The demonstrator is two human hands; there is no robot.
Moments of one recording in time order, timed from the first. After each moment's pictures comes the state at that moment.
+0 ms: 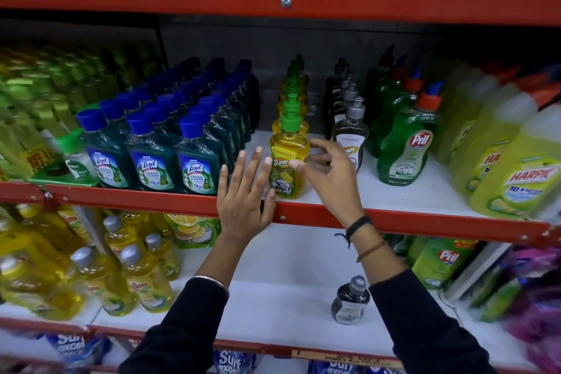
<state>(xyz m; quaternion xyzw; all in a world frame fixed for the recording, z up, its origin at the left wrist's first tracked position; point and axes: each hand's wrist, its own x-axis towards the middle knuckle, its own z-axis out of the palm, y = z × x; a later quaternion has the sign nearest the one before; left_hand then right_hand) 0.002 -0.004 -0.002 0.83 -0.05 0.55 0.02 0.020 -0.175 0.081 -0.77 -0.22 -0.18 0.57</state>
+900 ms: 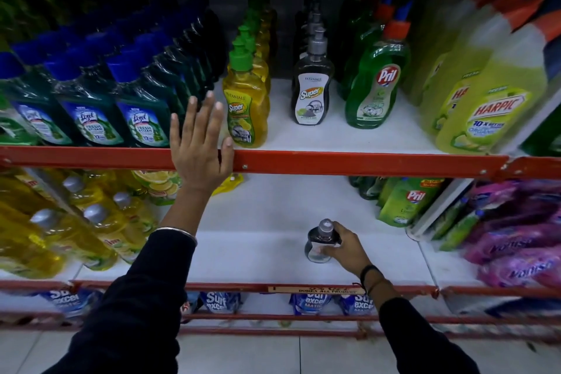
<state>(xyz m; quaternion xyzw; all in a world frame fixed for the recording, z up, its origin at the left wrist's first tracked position) 0.006 -0.004 -0.007 0.81 -0.06 0.58 0.04 -0.023 -0.316 -0.168 -0.83 -0.08 0.12 0.54</state>
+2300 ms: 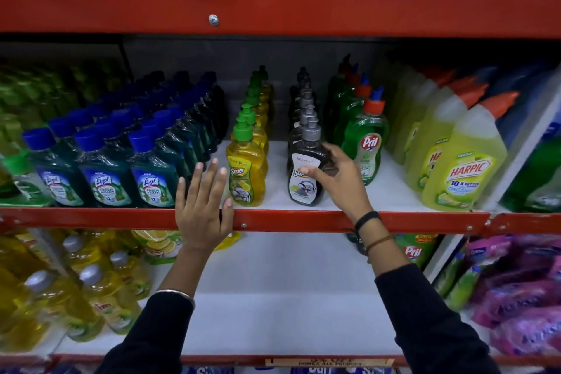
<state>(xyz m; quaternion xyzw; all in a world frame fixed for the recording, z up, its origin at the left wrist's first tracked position) 0.004 -0.006 -0.004 0.82 -0.06 0.57 0.04 0.048 -0.262 0.078 -0.78 -0.20 -0.16 0.57</state>
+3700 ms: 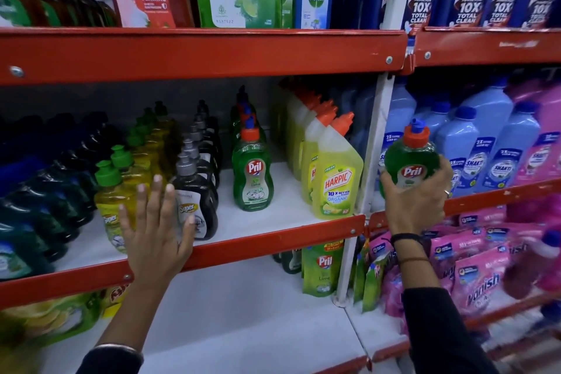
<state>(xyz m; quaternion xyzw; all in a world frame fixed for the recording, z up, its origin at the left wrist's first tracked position) 0.029 -0.127 0.025 0.82 -0.07 0.56 0.06 0.010 -0.520 0.095 -0.71 0.24 -0.56 0.36</state>
